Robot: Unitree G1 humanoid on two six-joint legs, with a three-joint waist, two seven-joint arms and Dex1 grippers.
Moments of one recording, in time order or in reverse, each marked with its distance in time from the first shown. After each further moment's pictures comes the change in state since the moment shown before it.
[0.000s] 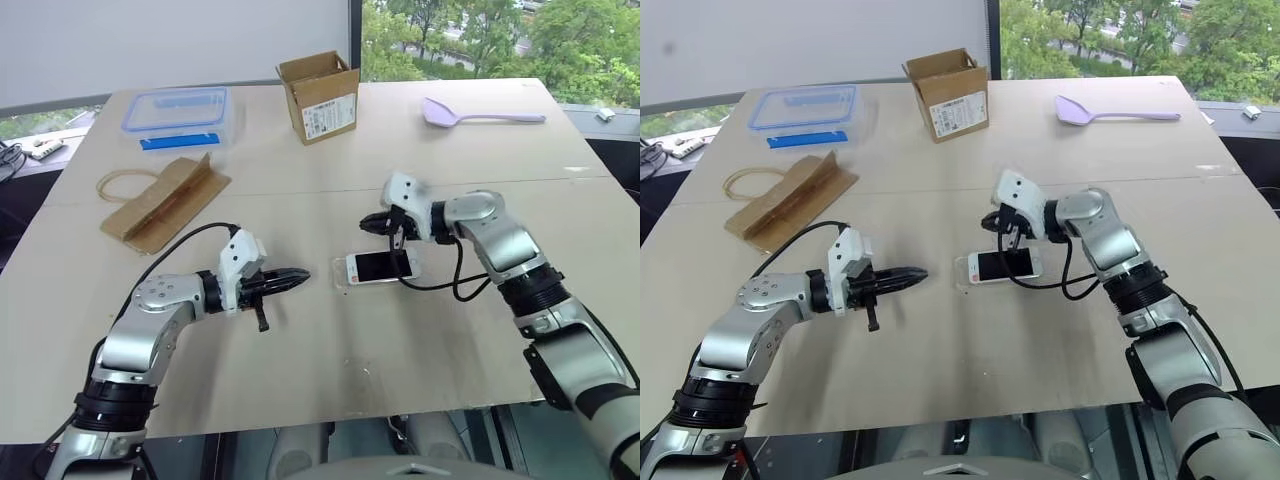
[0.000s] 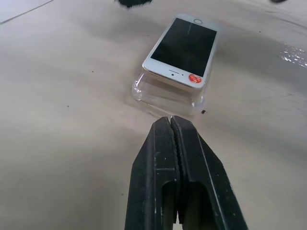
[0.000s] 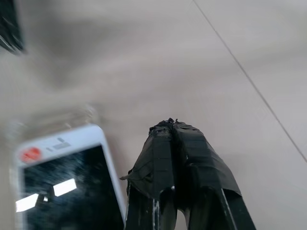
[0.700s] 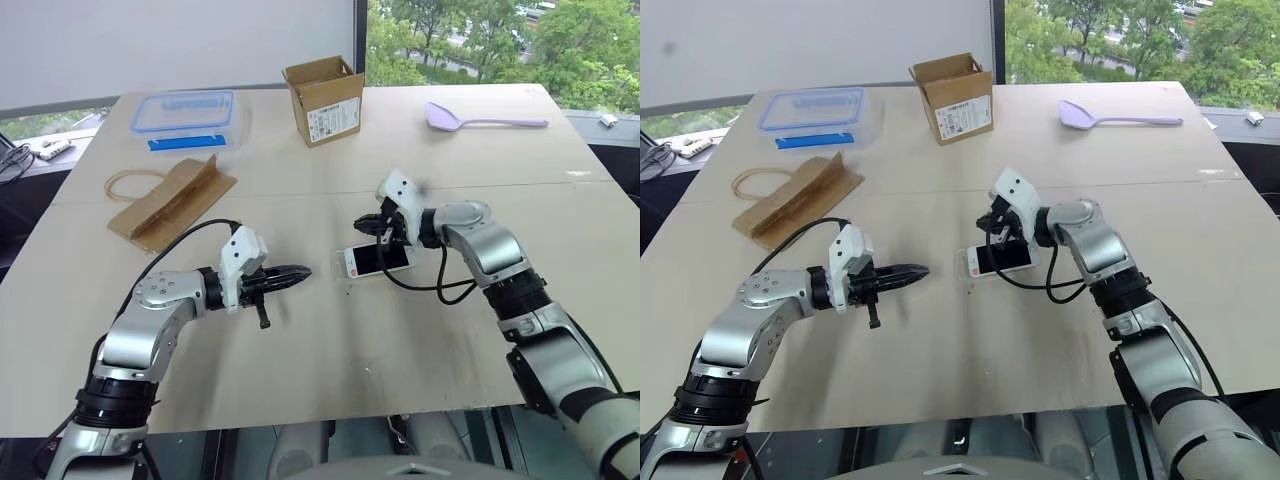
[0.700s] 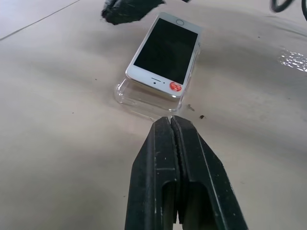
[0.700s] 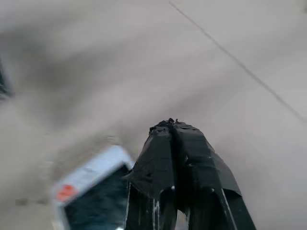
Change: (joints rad) left arm -0.017 -0.002 -0.001 -0.003 0.000 0.008 0.000; right arm -0.006 0.080 -0.001 0.118 -0.025 0.057 -0.152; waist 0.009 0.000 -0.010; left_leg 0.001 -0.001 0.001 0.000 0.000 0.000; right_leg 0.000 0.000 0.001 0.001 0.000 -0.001
